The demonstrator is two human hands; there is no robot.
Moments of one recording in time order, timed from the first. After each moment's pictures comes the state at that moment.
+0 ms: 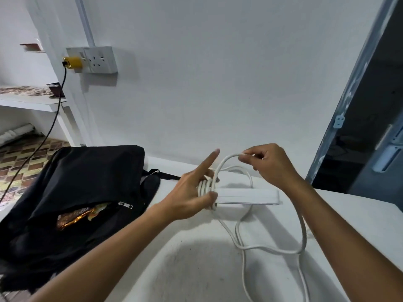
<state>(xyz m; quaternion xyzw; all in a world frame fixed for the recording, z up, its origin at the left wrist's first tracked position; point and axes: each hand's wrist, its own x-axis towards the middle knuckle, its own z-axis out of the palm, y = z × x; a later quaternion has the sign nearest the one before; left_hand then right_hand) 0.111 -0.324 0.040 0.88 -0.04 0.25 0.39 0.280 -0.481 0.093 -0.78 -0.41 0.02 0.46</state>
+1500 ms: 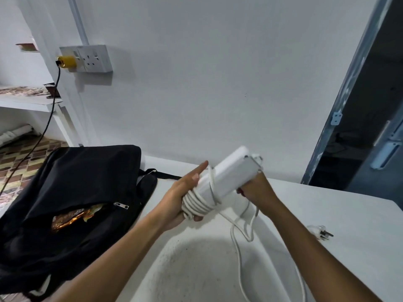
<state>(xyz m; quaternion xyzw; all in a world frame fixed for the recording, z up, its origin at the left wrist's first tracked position) 0.102 -0.336 0.032 0.55 0.06 0.10 0.82 0.256 -0.475 0.040 -0.74 -0.34 0.13 0.57</state>
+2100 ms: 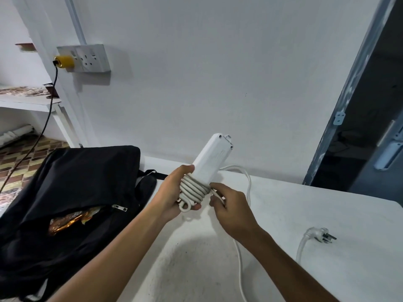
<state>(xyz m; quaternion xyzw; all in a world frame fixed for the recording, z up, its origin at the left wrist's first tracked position) 0.121 -0.320 0.043 0.52 0.26 0.12 0.81 0.199 -0.463 0.019 -0.76 -0.43 0.08 0.48</state>
